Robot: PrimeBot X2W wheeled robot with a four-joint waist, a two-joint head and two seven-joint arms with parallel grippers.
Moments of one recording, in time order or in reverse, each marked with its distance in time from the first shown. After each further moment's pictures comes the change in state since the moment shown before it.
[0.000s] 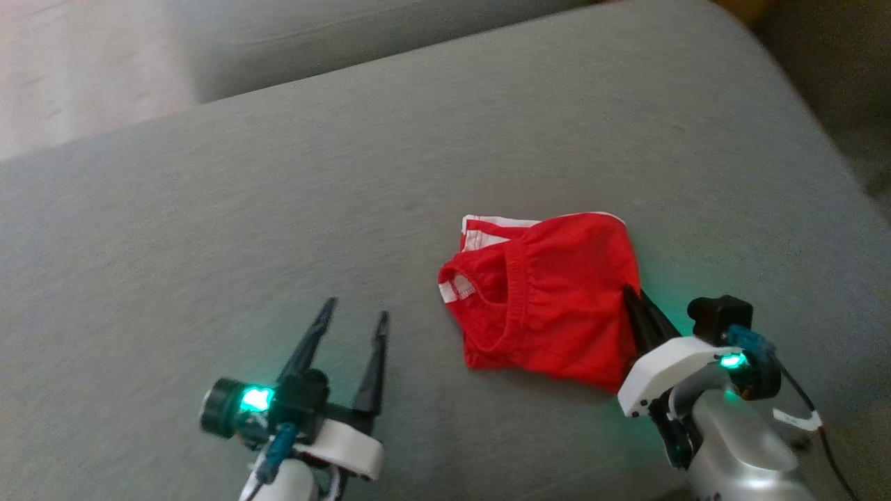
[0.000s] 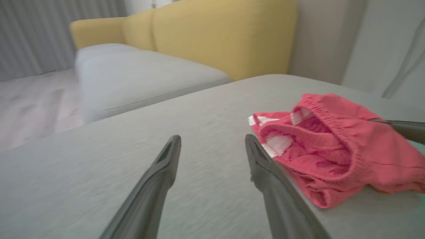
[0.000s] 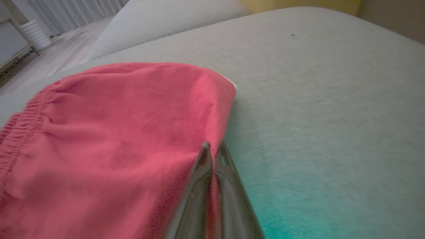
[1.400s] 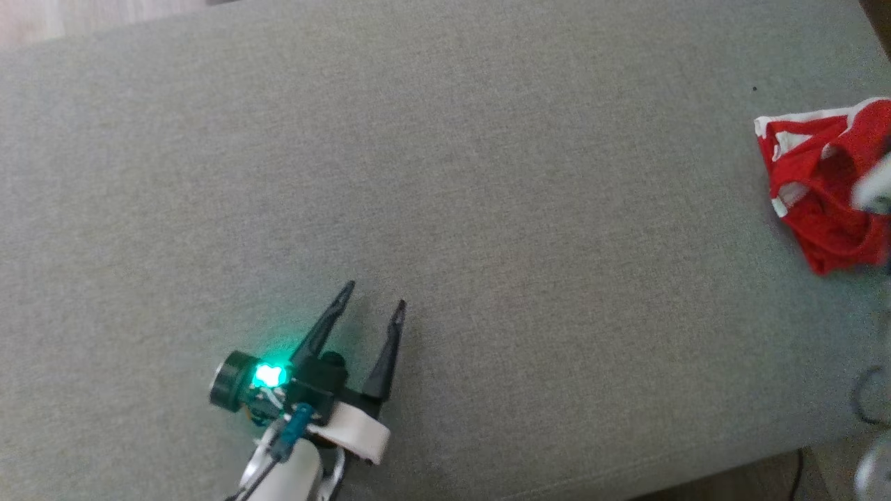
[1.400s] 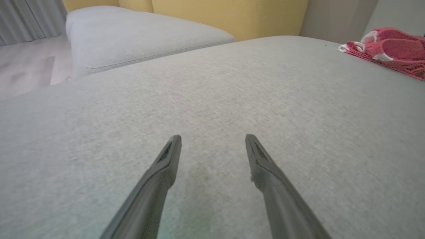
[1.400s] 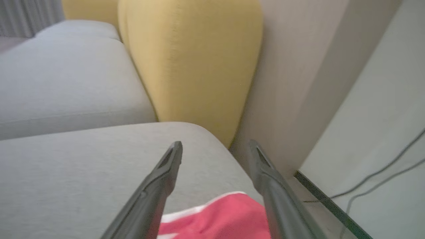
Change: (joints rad) left arm -0.083 0.025 -0.082 0.052 0.016 -0.004 0.000; right arm -0.405 -0.224 -0.660 0.051 -0.481 0.000 0.004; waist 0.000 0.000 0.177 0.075
